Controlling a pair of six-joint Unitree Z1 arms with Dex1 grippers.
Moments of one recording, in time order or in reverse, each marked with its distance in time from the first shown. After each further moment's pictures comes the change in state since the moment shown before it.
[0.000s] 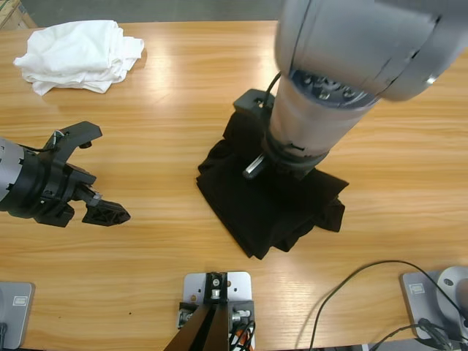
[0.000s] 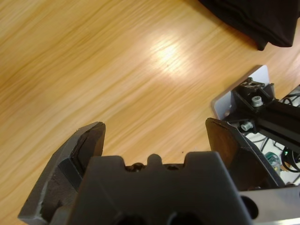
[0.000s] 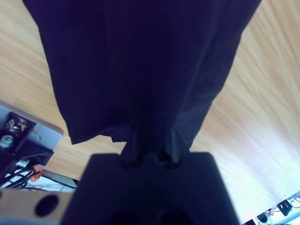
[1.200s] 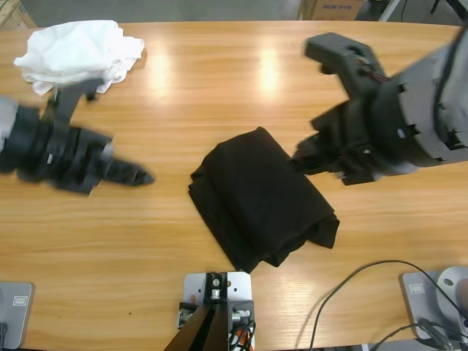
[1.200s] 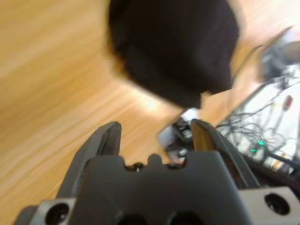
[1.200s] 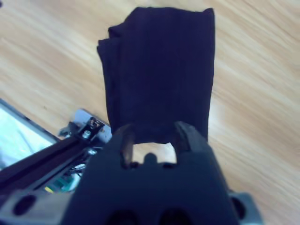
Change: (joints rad) arm 0 -0.010 0.015 -0.187 -0.045 -0.087 -0.151; arm 1 -0.047 -0.438 0.394 -0.394 0.130 0.180
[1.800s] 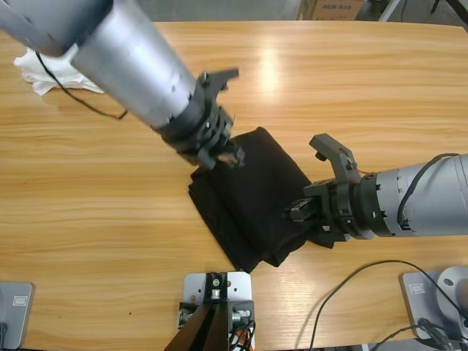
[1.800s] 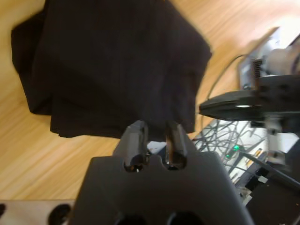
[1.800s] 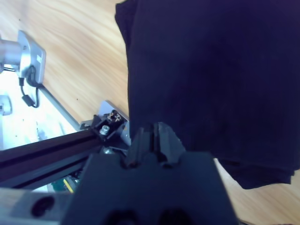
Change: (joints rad) arm 0 -0.080 0.423 -0.434 0.153 -0.103 -0.056; arm 1 -0.058 -0.092 0.637 -0.752 0.279 0.109
